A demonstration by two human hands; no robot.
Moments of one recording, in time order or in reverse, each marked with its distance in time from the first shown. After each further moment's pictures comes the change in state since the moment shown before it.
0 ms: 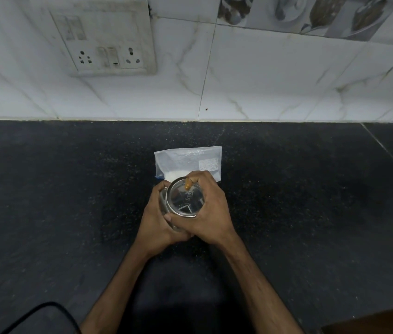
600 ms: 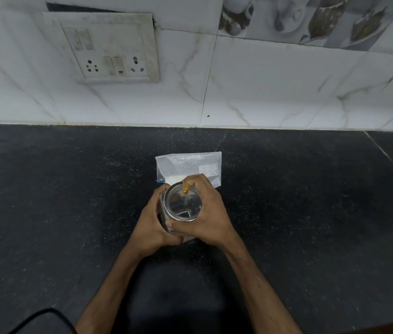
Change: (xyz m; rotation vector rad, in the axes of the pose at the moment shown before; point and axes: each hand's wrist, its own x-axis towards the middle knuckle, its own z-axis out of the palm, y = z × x) left_hand 0.002 0.000 -0.013 0.050 -0.102 -0.071; right_hand 0.006 0.007 -0.008 0.090 -0.135 -0.018
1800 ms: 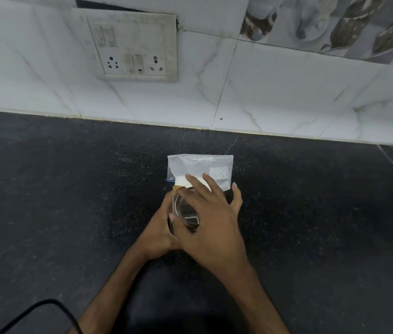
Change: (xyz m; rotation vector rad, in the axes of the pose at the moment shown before) left_hand -0.007 -0.005 0.002 0.012 -0.039 0.001; right_hand -0.022 -0.059 0.012 -0.618 -0.002 -0.015
